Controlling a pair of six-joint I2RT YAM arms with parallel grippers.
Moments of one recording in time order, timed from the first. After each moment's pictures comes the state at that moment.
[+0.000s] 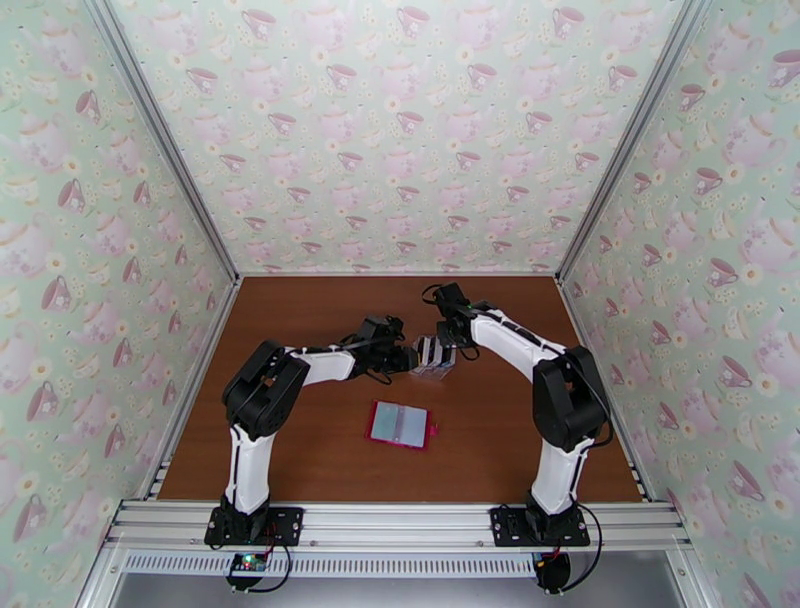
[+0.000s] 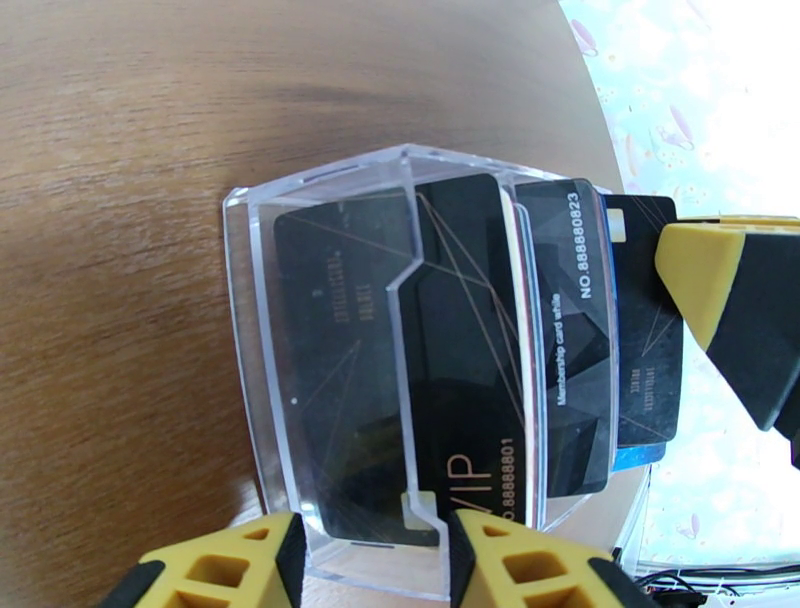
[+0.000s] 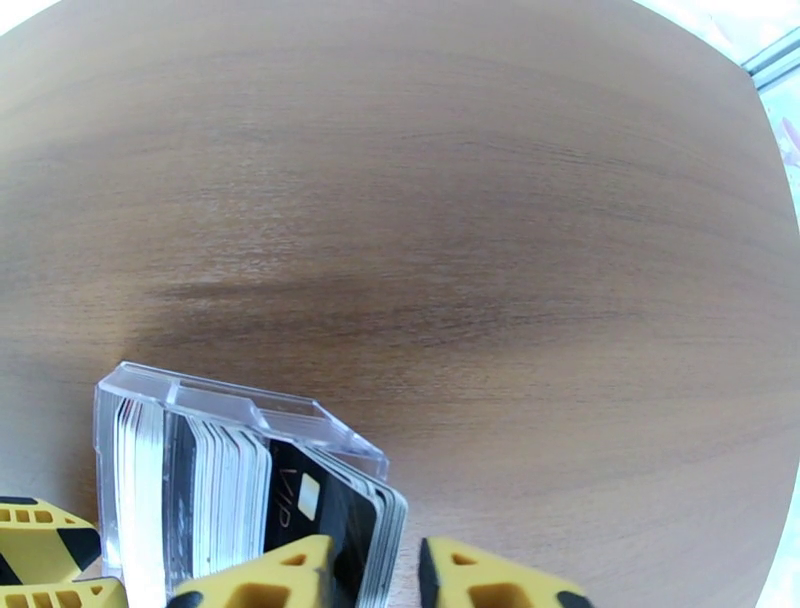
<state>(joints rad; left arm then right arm) -0.59 2.06 1.21 0.10 0.46 -0.68 0.45 1.88 1.46 -0.72 0.28 0.33</state>
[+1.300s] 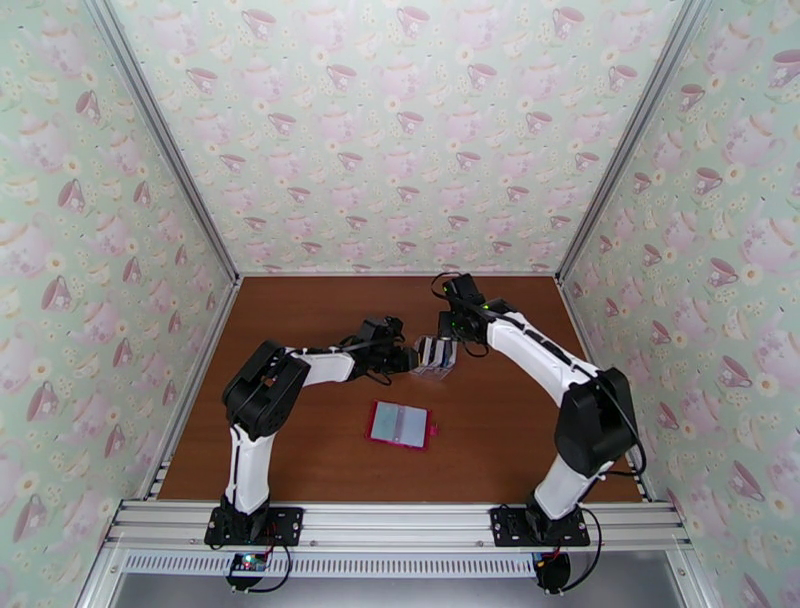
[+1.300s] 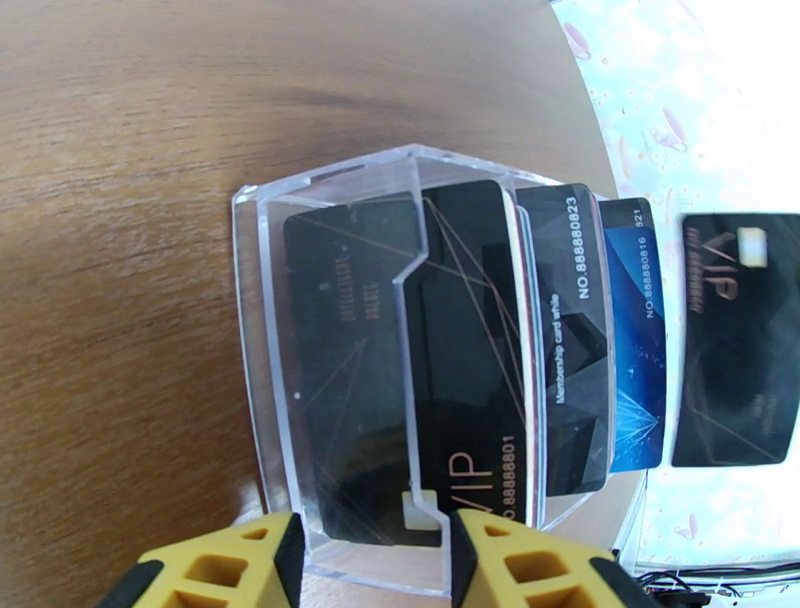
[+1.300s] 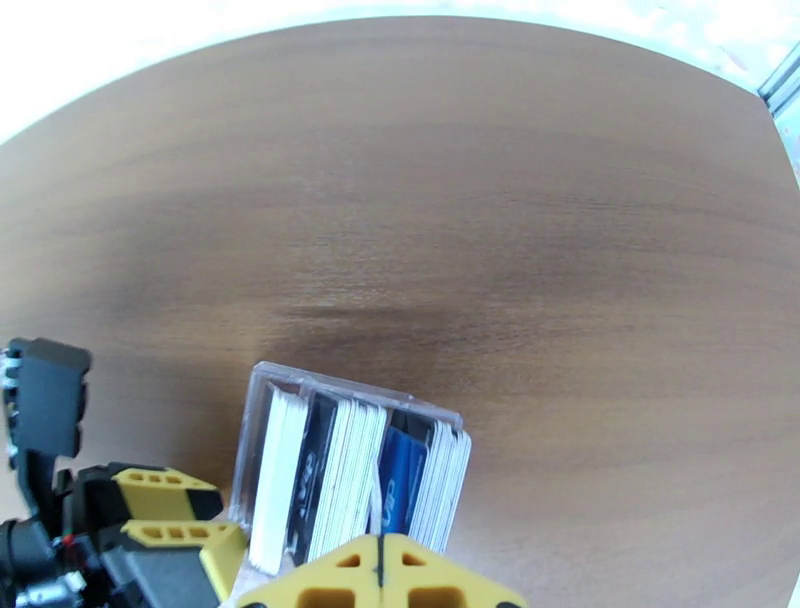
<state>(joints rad) -0.59 2.06 1.19 0.14 0.46 -0.69 0.46 1.68 1.41 -0.70 0.16 0.39</state>
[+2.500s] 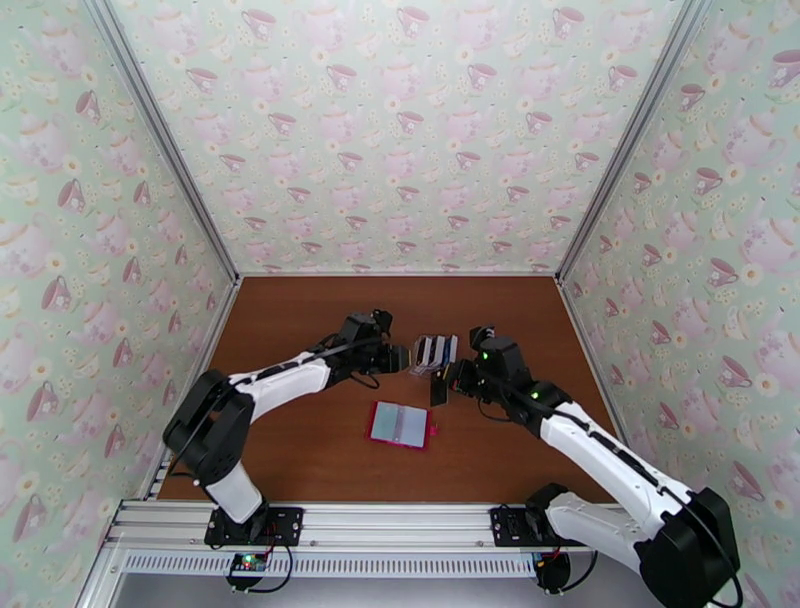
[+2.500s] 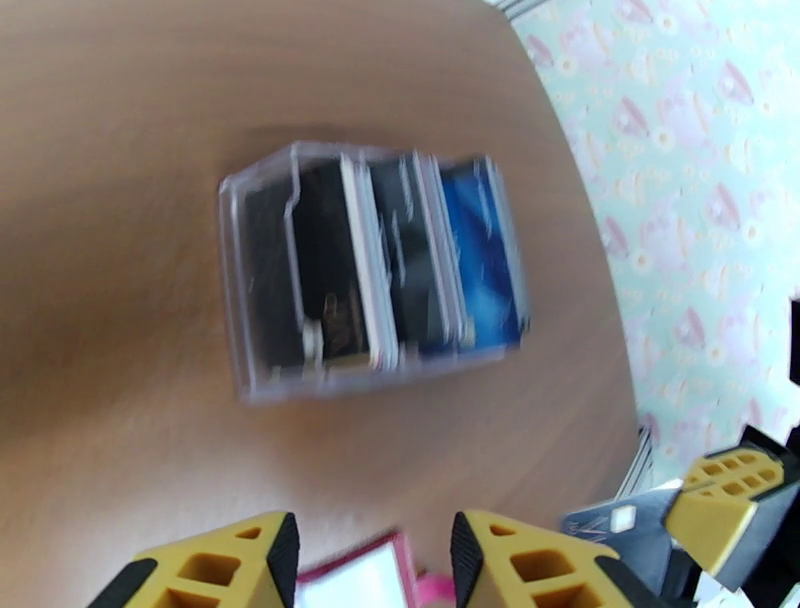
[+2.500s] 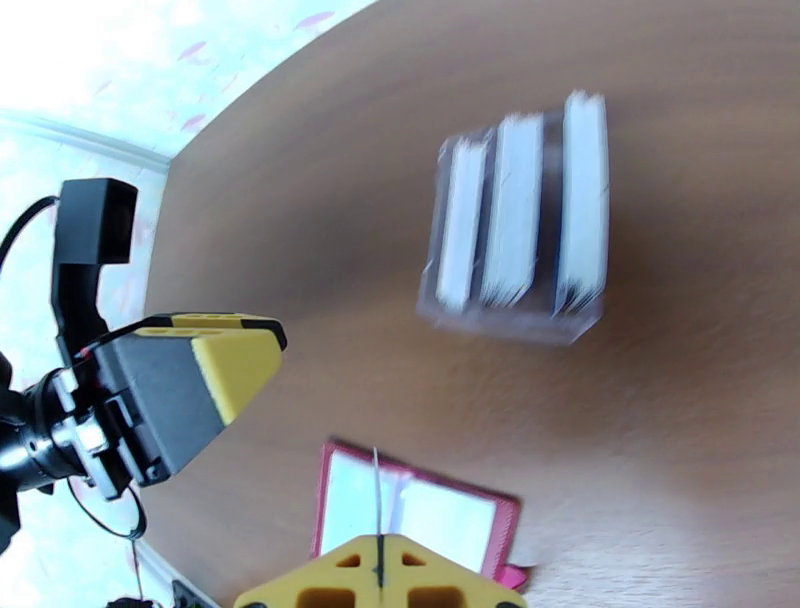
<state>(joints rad) -0.64 1.64 1.01 -0.10 0.33 -0.61 0.54 1.07 0.69 -0.29 -0.21 0.80</state>
